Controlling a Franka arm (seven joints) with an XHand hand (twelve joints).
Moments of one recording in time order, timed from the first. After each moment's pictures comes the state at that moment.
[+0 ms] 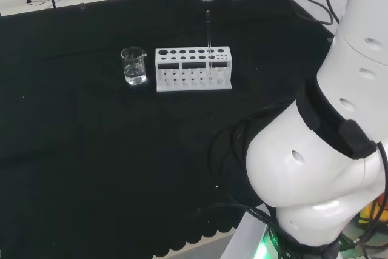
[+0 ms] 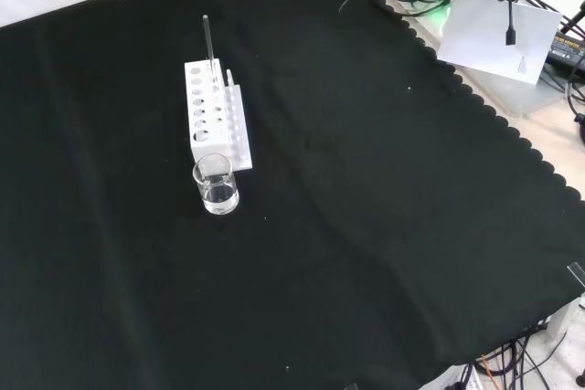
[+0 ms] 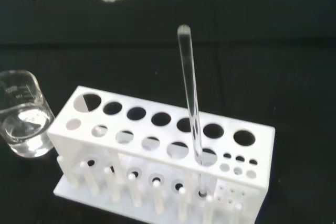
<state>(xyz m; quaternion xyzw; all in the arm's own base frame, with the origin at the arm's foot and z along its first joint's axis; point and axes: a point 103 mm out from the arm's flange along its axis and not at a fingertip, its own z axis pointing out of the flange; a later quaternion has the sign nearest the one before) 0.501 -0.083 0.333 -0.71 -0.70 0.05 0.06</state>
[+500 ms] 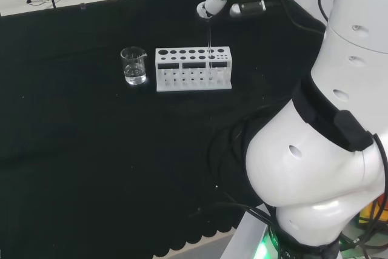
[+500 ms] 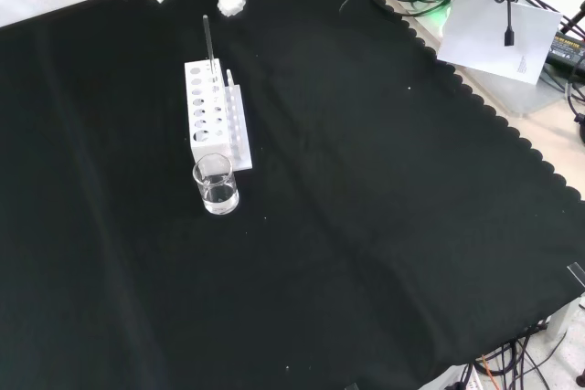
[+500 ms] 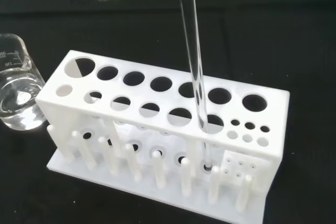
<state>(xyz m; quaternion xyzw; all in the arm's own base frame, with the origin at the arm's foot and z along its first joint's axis) 0.507 -0.086 0.288 -0.71 -0.70 0.06 0.08</state>
